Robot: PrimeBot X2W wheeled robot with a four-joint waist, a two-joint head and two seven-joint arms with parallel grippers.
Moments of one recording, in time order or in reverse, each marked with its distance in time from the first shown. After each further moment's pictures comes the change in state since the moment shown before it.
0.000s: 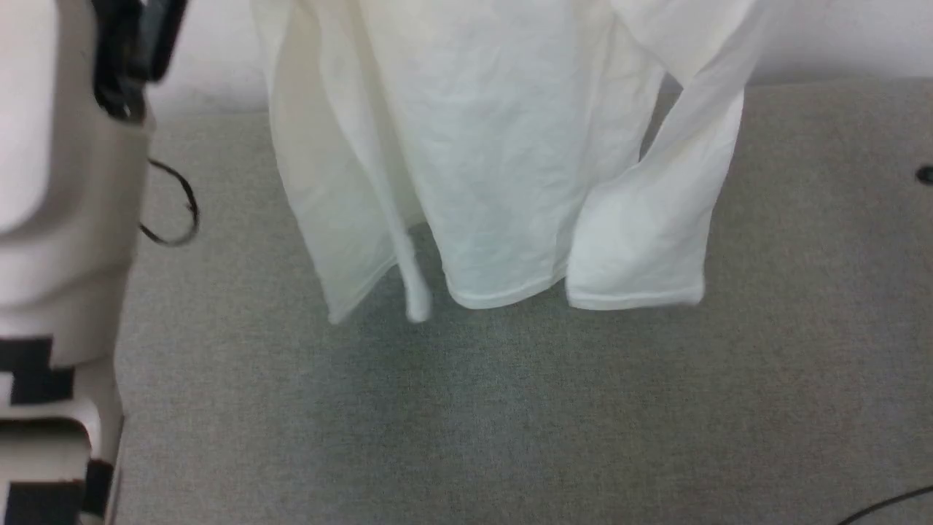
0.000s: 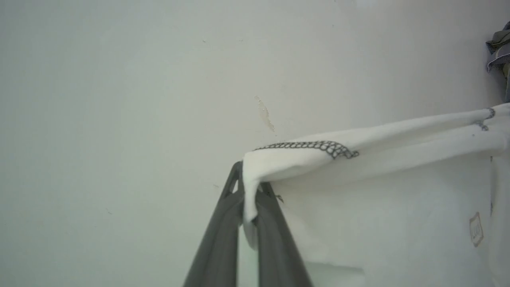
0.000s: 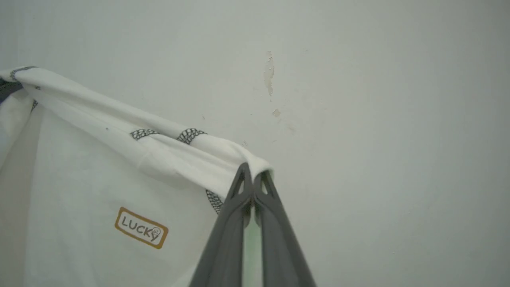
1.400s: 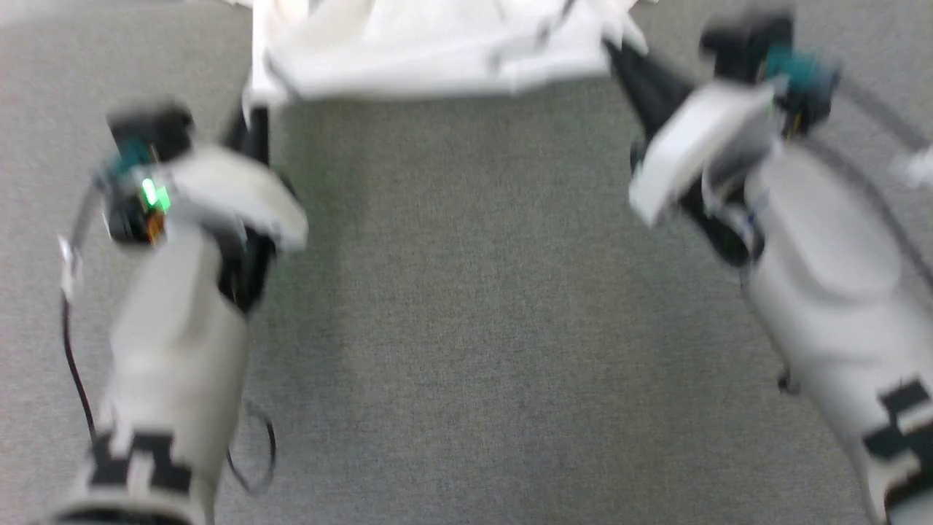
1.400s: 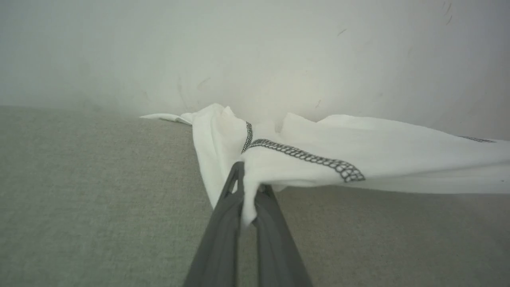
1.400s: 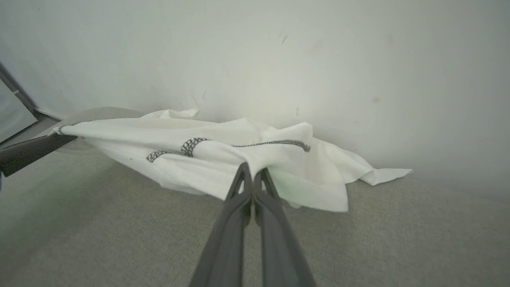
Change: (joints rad) left arm 0.209 -0.148 0.106 0.718 -0.122 -0.079 -0.324; right arm 0.095 0.125 0.377 0.692 0.124 0.013 -0.611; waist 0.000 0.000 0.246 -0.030
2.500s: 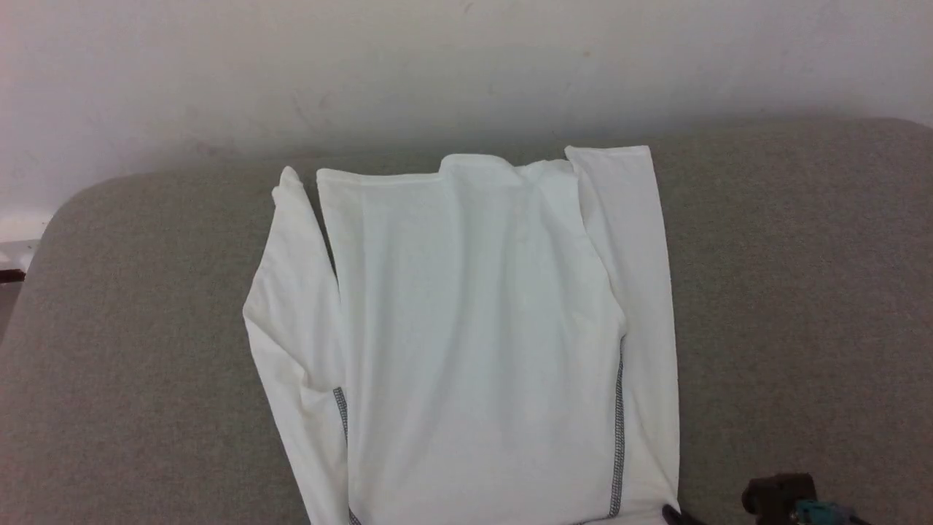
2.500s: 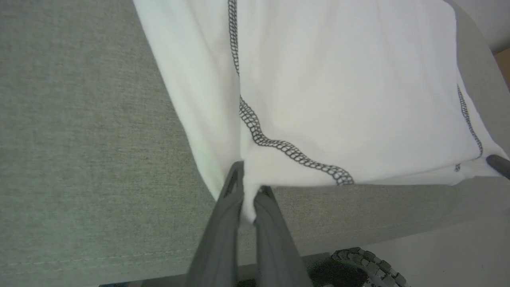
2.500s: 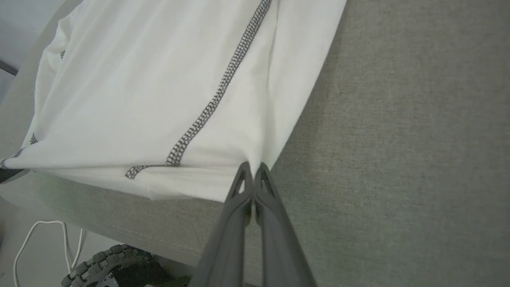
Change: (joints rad) left arm 1.290 0.059 -0.095 -1.104 -0.065 0.326 0.521; right arm 1.296 0.096 -0.461 -0.868 -0.224 0.004 0.512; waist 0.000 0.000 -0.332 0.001
